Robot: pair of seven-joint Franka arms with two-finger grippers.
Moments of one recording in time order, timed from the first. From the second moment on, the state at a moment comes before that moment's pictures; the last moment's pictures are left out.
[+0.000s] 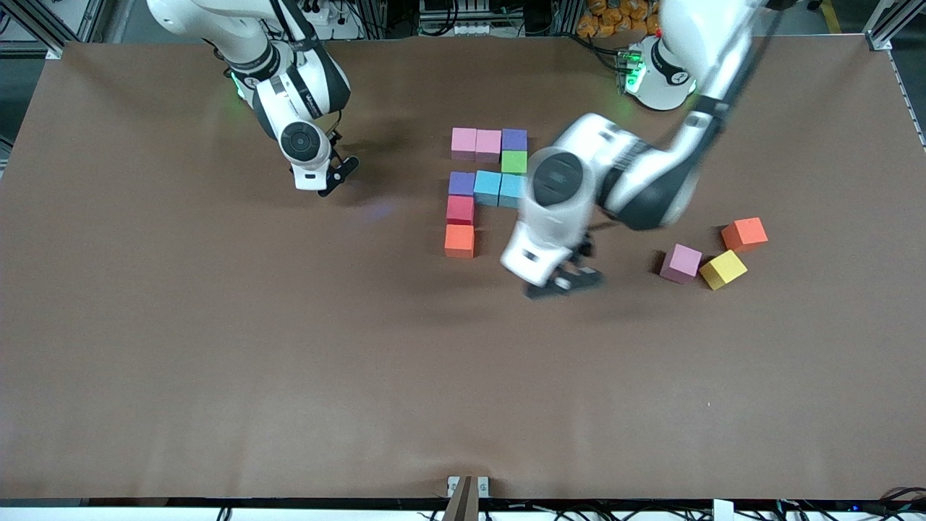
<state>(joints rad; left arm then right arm) -0.27 0.55 -0.32 -1.42 0.25 1.84 -0.76 0.94 0.13 -0.36 -2.68 0.14 2.26 -0.35</state>
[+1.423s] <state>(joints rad) 0.17 0.39 -0.33 -1.91 0.26 2.07 -0.05 0.89 0.12 -0.37 -2.71 0.09 2.26 -0.35</state>
